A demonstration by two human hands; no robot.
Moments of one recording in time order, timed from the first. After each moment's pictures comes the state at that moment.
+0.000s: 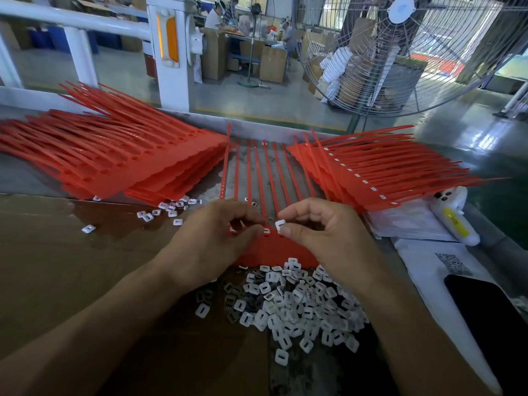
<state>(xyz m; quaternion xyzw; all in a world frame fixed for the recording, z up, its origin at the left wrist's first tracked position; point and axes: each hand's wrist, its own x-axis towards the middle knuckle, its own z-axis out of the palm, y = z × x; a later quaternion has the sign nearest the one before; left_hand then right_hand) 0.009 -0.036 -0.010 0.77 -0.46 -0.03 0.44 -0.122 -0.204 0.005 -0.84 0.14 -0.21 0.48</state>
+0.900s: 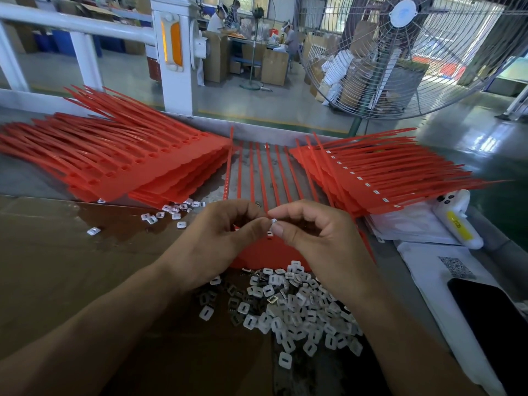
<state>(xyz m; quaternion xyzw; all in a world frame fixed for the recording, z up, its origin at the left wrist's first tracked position) 0.012 -0.034 -0.008 0.66 -0.46 -0.18 0.56 -0.117 -0.188 0.002 -0.83 0.05 -0.26 0.50</state>
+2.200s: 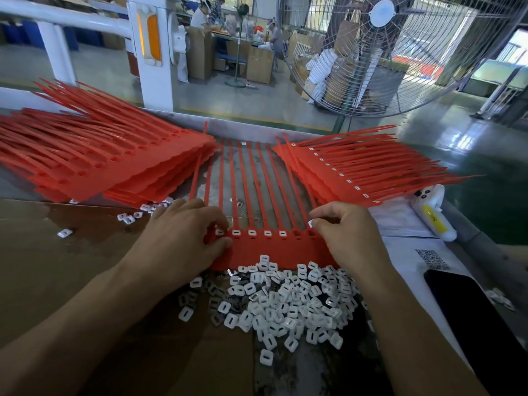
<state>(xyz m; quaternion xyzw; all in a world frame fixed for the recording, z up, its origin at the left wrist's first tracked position) 0.024 -0.027 -0.016 0.87 -0.45 0.04 0.22 -0.130 -0.257 -0.014 -0.83 0.34 -0.25 0.35</state>
